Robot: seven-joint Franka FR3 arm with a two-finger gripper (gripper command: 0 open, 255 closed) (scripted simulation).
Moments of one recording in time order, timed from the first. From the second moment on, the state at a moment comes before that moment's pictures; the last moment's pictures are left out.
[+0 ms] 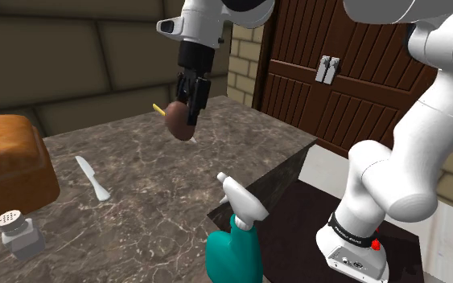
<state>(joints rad) 0.54 -0.20 -0.09 -1.90 0.27 1.80 -0.71</state>
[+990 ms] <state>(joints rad) 0.68 0.22 0.05 -1.40 0.24 1.80 -0.43</state>
